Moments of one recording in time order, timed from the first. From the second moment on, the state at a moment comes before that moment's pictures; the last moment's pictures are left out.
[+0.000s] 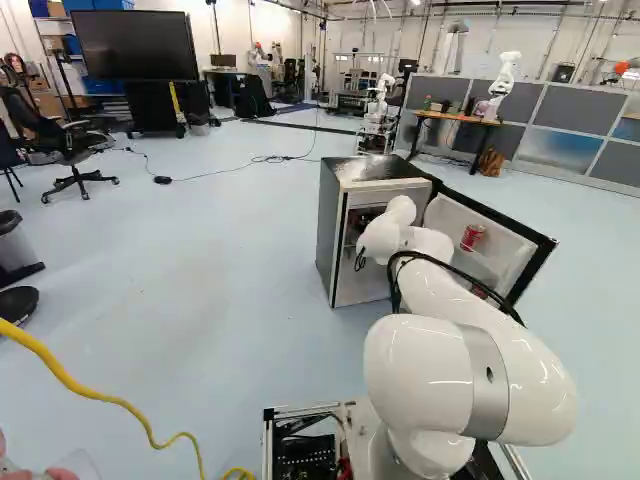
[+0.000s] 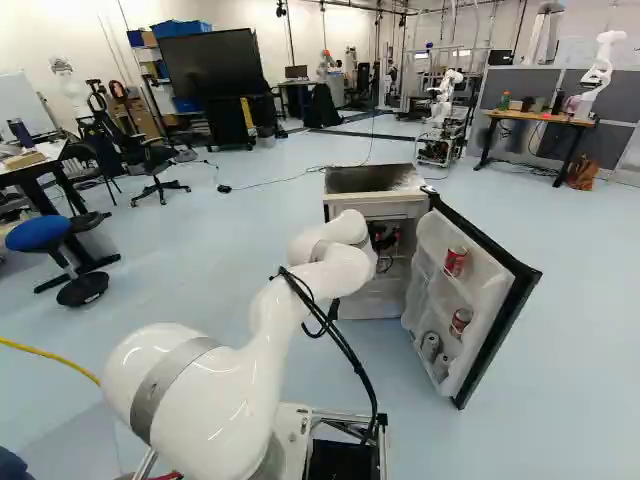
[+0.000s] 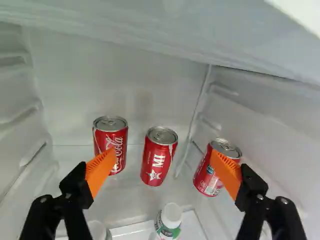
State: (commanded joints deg) arm -18.5 -103.5 -132.8 -8.5 54.8 -7.2
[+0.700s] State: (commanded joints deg) arm -18.5 -102.3 -131.8 -8.5 54.1 -7.2
